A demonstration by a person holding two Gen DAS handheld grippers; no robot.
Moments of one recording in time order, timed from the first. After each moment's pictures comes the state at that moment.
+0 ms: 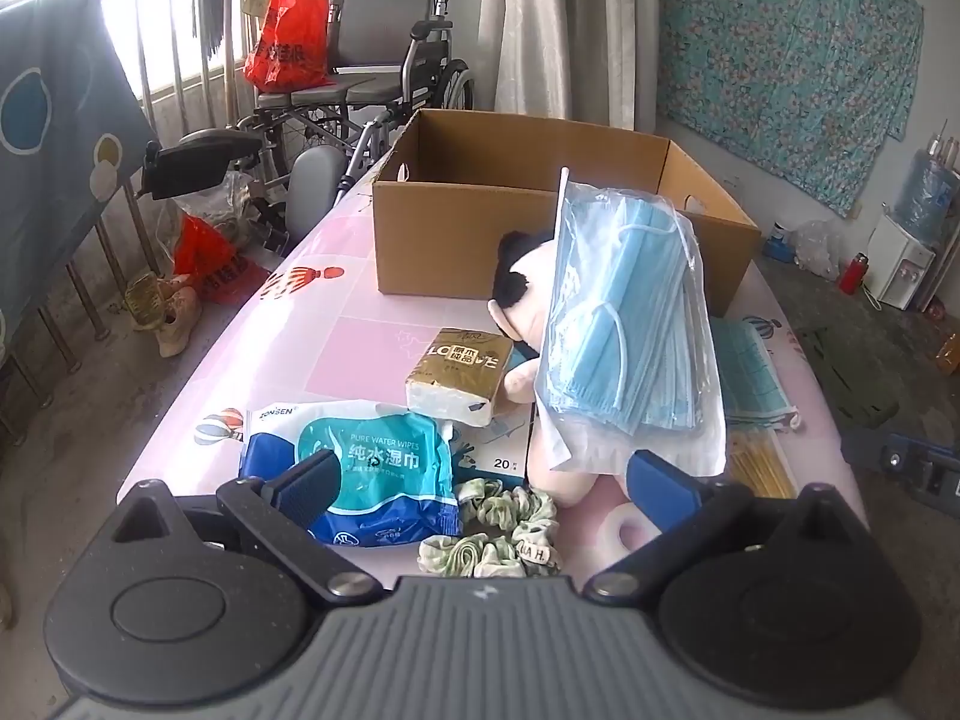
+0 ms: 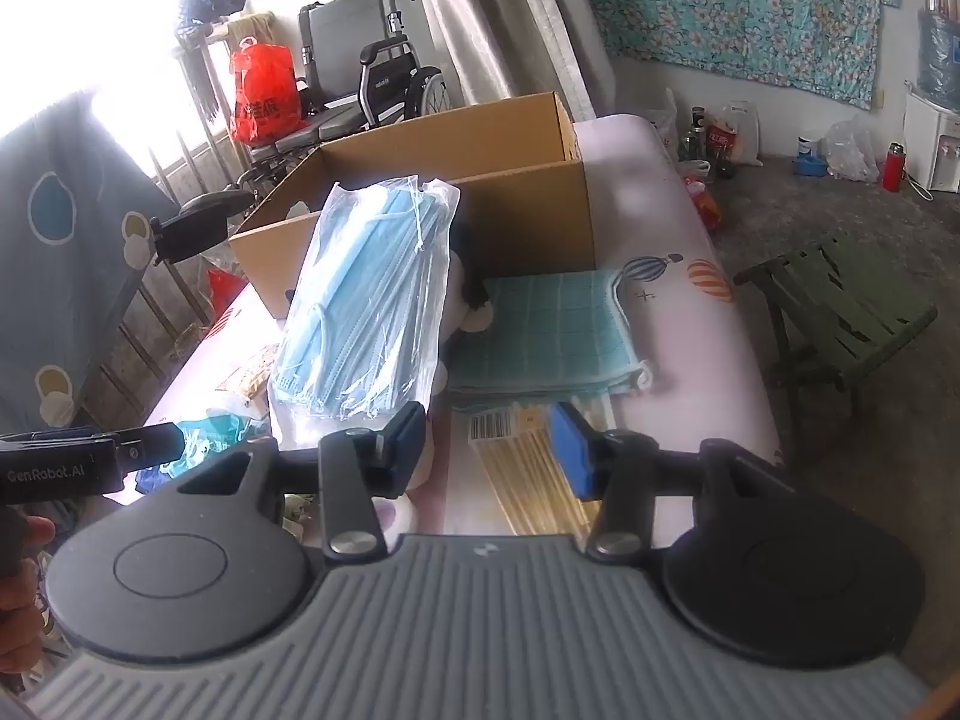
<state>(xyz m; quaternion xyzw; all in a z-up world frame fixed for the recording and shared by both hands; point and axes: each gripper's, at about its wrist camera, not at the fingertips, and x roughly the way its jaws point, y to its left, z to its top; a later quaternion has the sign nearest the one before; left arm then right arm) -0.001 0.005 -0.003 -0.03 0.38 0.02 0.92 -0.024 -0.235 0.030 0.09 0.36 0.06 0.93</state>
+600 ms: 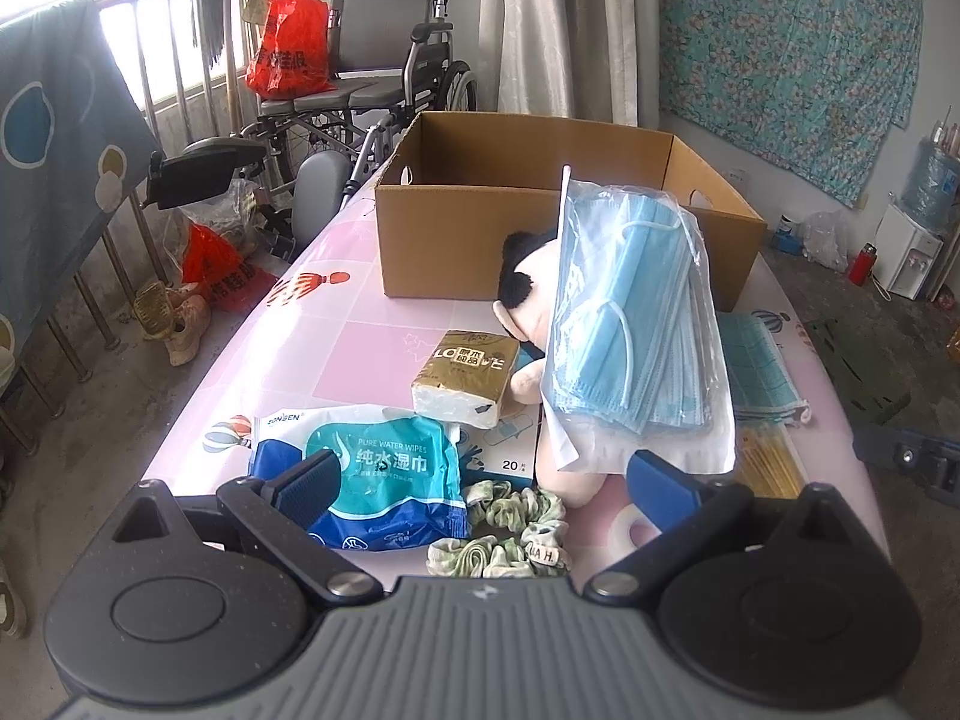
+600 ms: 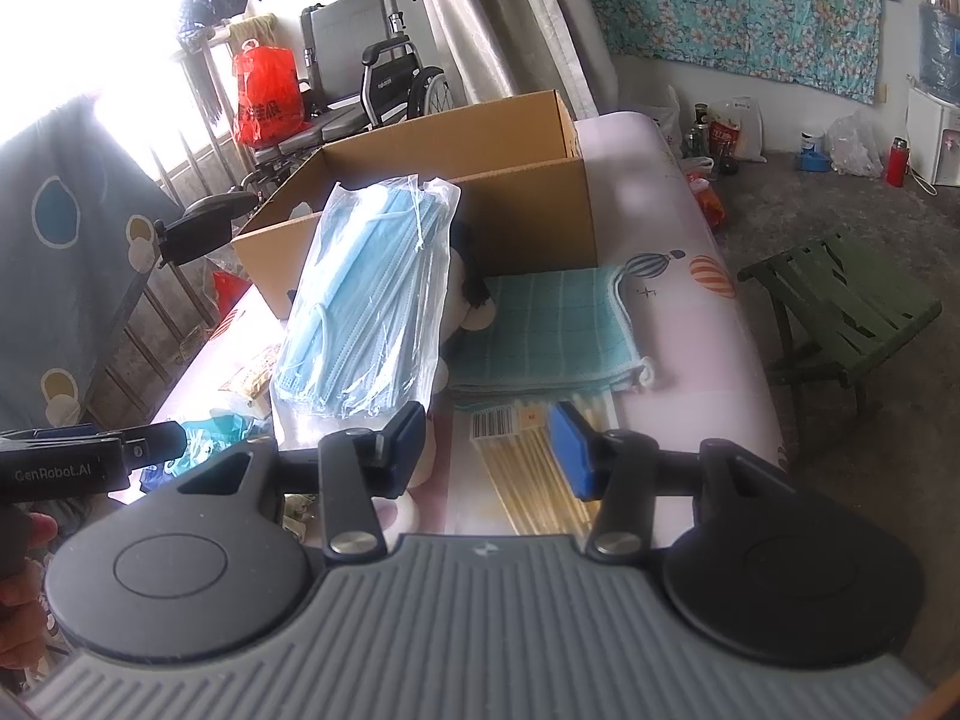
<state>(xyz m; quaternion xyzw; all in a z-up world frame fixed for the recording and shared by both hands) 0.002 -0.002 -0.004 -0.01 0.39 0.03 0.92 -0.024 -0.241 0.028 0.10 0.36 0.07 0.93</state>
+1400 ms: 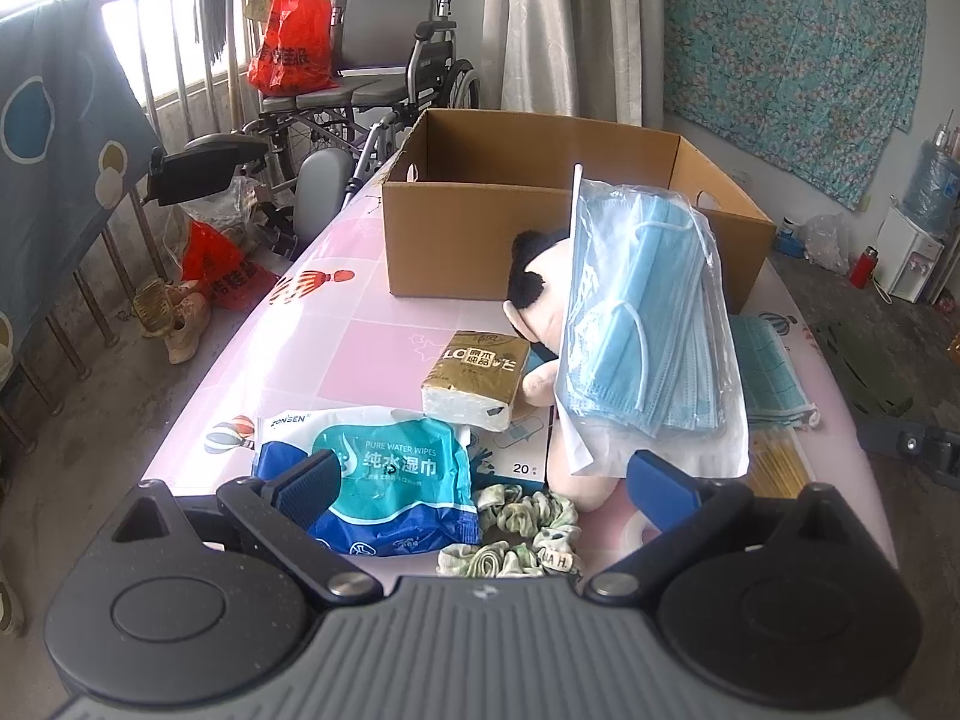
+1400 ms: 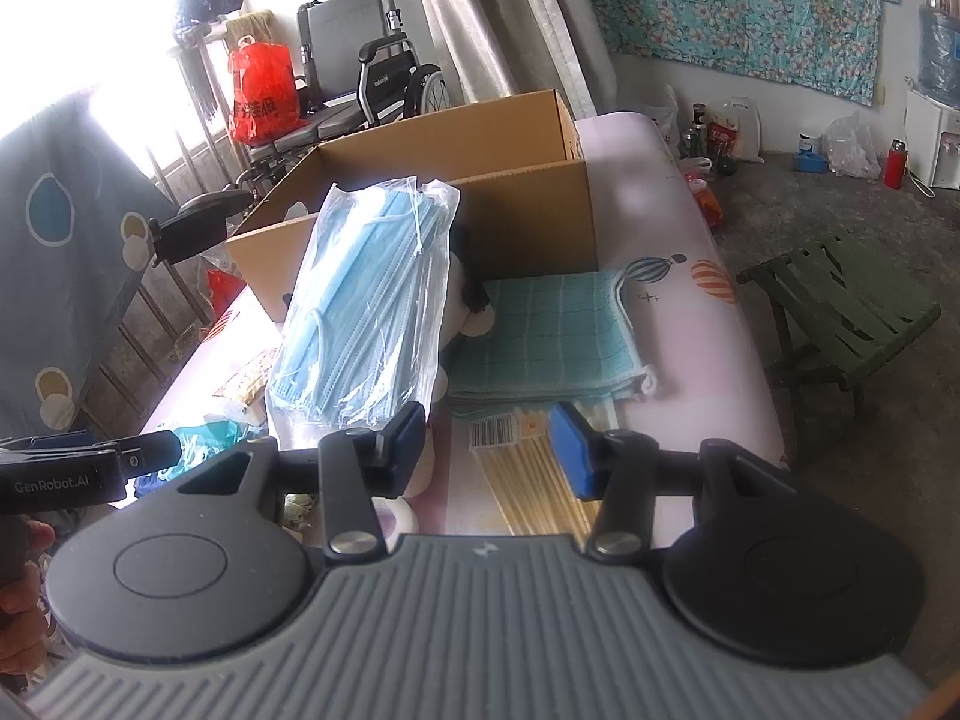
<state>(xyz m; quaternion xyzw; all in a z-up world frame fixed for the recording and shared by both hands) 0.008 0.006 -0.008 -0.02 0.39 0.03 0.92 -0.014 -0.235 0.027 0.09 0.36 0.06 0.93</state>
